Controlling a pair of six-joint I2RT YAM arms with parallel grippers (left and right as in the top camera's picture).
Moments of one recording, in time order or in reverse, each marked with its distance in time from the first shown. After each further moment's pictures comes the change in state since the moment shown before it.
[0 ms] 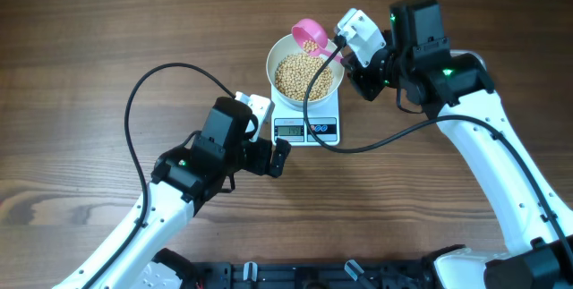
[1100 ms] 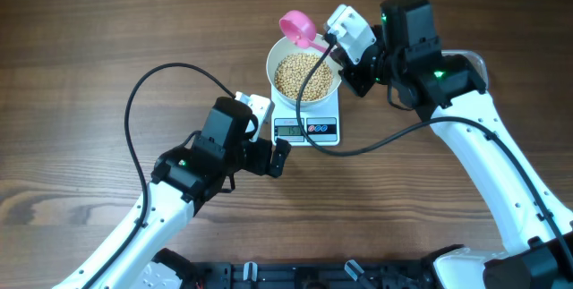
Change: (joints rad) left arm 0.000 0.000 0.000 0.000 0.000 0.000; right arm 0.037 0.006 0.000 0.084 0.000 0.023
